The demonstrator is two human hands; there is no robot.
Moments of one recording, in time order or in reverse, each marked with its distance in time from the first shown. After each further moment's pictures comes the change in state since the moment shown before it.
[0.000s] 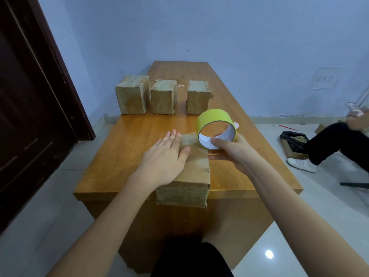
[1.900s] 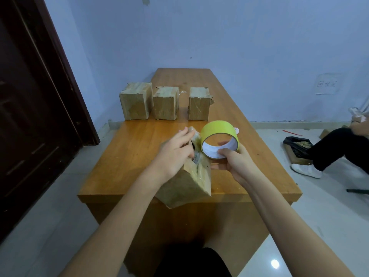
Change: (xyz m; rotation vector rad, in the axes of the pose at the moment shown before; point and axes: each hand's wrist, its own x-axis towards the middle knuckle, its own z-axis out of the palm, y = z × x) left_hand -0.006 0.028 -0.018 -0.827 0.124 0.011; right_hand -0.013 0.011 0.001 0.088 0.105 0.010
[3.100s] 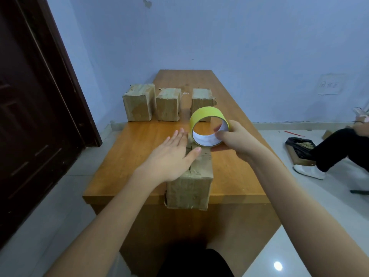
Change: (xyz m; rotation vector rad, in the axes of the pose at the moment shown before) left_hand 0.010 -0.017 -0.016 0.826 -0.176 0.025; right_hand 0.020 -0.048 0.014 -0.379 -0.145 -0.161
